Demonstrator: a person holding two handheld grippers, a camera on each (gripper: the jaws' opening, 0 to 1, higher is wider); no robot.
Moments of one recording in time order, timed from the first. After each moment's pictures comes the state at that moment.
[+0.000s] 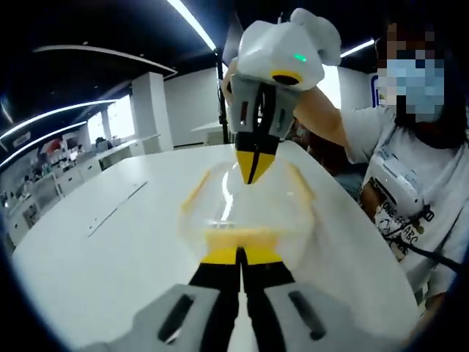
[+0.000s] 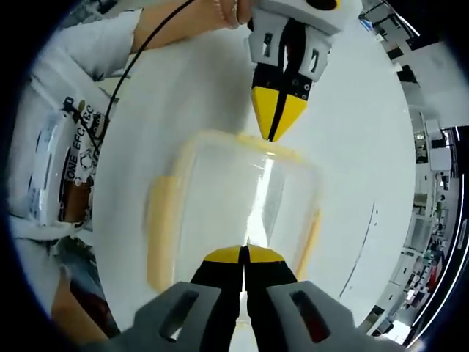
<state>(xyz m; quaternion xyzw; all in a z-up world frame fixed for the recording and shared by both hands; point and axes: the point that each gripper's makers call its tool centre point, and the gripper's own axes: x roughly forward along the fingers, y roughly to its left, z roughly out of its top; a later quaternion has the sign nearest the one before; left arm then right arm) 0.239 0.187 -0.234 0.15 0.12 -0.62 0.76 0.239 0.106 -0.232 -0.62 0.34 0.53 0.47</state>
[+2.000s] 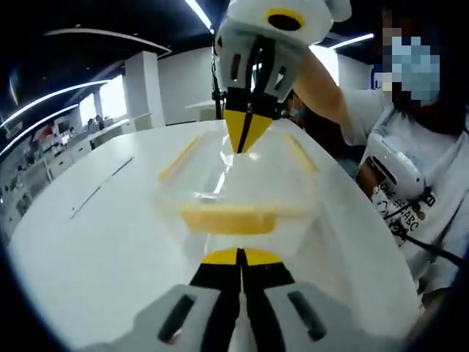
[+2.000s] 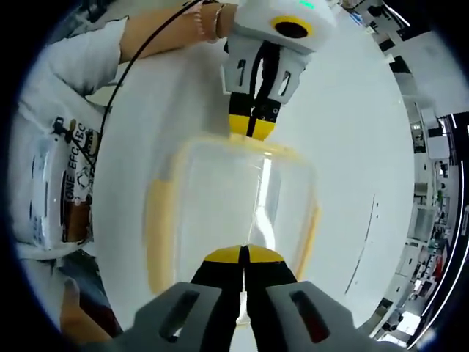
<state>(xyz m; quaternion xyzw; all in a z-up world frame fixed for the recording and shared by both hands) 0.249 0.195 -0.257 0.17 0.19 -0.60 0.75 0.257 0.123 -0.218 -0.60 0.35 0.52 0.50</state>
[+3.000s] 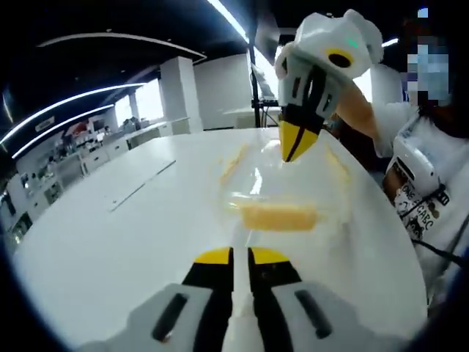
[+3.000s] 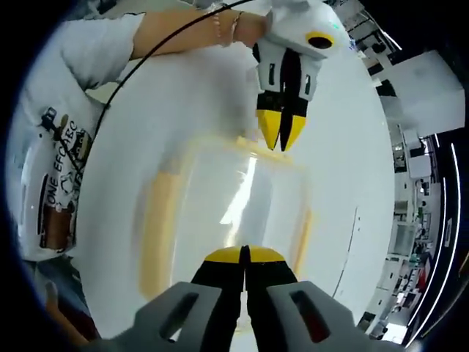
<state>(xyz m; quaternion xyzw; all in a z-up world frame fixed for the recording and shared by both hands) 0.292 0.236 -0.221 0.16 0.15 -0.51 0.83 0.255 0.130 -0.215 -0.61 0.26 0.53 0.53</state>
